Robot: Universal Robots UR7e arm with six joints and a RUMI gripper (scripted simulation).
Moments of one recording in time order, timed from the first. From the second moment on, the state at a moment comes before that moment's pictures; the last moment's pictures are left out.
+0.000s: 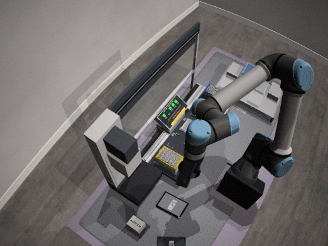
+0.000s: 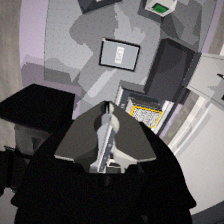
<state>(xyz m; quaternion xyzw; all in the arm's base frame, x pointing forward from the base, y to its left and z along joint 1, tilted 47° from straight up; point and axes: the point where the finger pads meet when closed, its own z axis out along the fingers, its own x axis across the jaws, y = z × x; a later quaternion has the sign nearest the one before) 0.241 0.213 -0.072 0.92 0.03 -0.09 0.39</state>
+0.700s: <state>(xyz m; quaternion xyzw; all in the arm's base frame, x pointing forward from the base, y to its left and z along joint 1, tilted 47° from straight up) 0.244 0.264 -0.127 0.92 0.01 -0.08 0.40</state>
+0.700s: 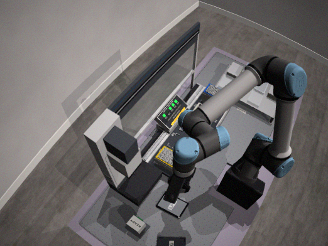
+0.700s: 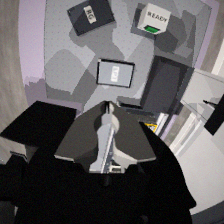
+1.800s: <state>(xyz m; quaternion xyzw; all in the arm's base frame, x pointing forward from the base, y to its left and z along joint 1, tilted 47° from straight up) 0.248 0.327 -0.195 0.91 -0.07 -0.04 0.40</state>
